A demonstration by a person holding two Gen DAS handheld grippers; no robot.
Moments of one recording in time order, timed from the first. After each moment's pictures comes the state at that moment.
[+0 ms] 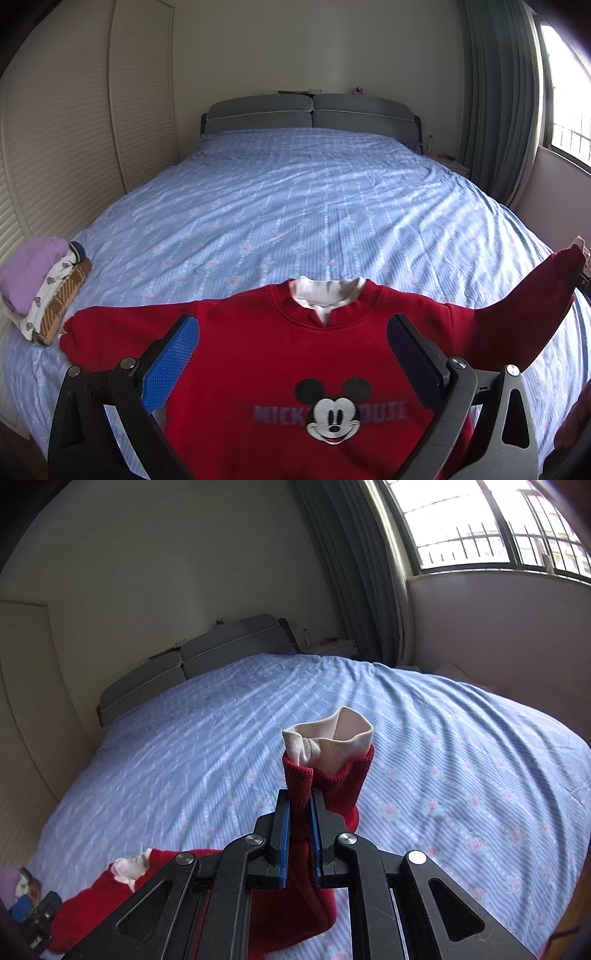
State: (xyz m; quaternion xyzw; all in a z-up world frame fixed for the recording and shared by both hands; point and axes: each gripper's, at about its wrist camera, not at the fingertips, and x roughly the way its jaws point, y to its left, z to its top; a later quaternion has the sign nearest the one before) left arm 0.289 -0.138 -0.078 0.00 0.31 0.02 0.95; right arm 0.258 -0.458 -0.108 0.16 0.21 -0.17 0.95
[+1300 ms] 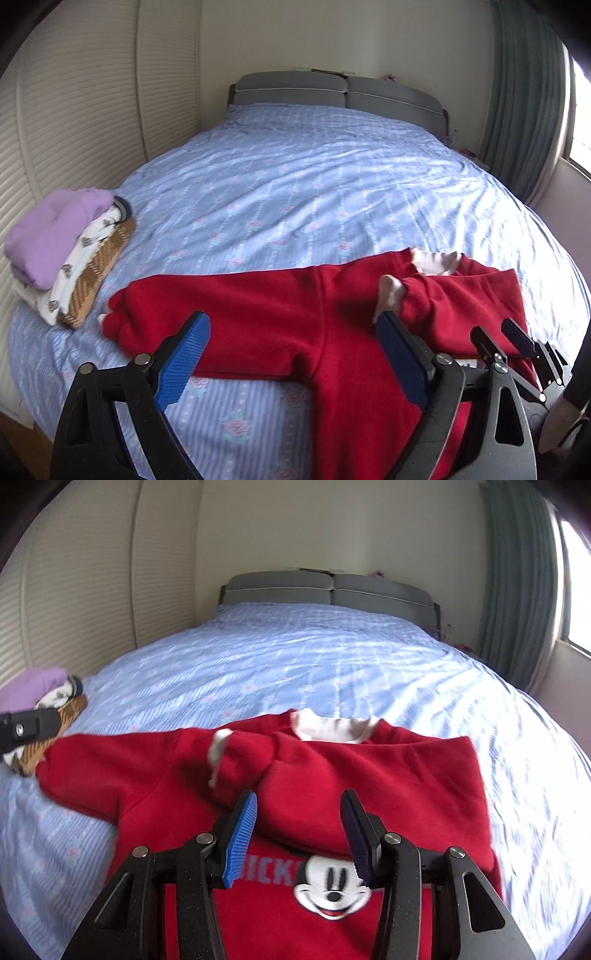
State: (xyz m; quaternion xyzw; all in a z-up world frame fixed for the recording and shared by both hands) left arm 0.290 0.015 -0.121 -0.02 0.35 0.00 0.94; right arm 0.263 -0.181 -0.191 -0.02 0.30 0.02 0.95
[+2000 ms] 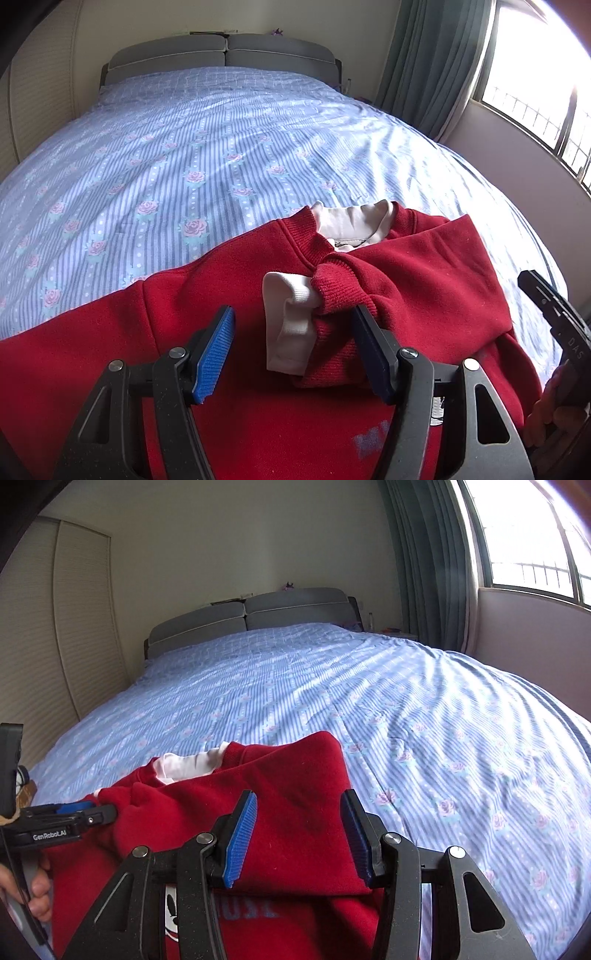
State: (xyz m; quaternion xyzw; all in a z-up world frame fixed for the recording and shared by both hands) left arm 0.399 -0.052 -0.201 0.00 0.41 -0.22 0.89; right arm 0.268 -0.306 -0.200 0.09 0.26 -0.09 0.96
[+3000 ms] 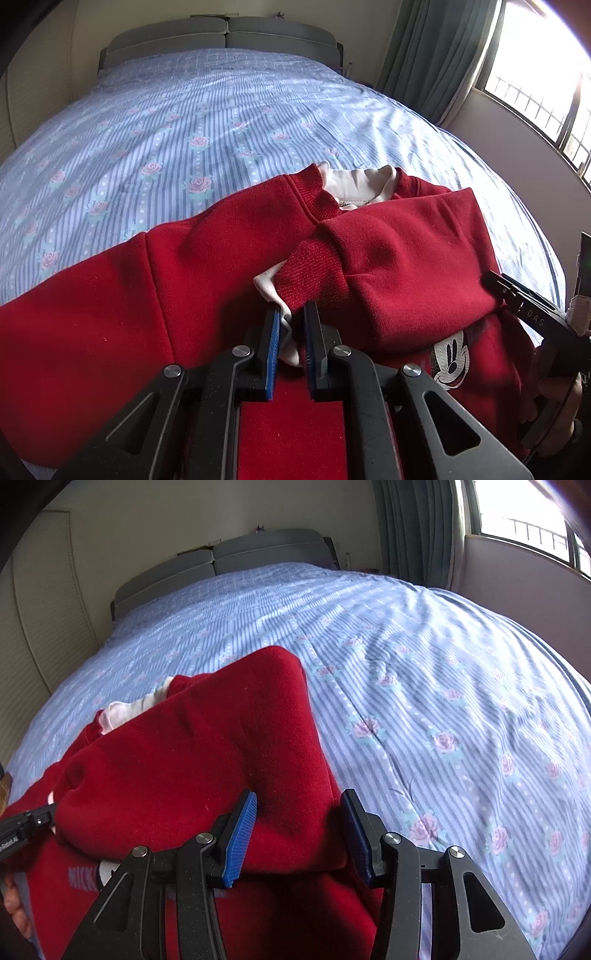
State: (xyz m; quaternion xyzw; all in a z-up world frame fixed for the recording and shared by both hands) left arm 0.382 -0.046 -0.214 0.01 0.44 -0.21 0.87; right arm 0.293 -0.329 -0.252 0.12 0.38 -0.12 0.91
